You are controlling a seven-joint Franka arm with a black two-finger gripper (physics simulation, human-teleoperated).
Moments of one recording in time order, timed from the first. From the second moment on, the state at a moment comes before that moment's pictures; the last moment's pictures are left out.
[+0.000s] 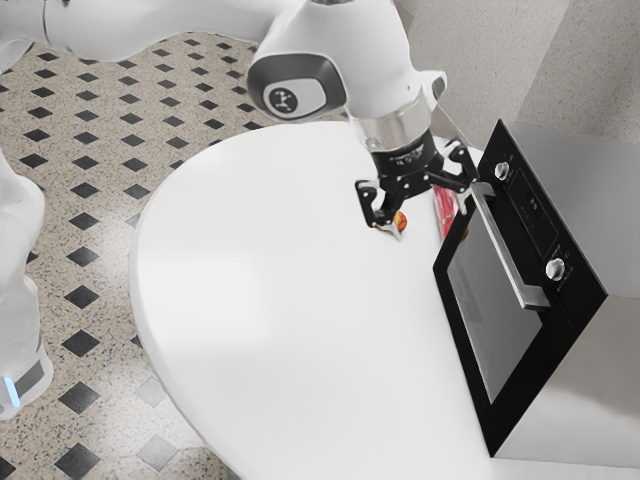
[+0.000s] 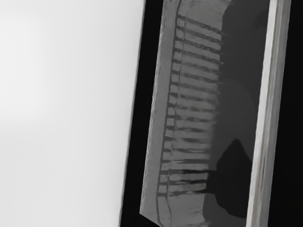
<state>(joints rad) -0.20 -0.24 -0.23 -1.84 0.11 2.20 -1.97</state>
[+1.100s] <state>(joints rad) -0.11 0.02 -0.18 -1.66 0.10 2.30 -1.71</state>
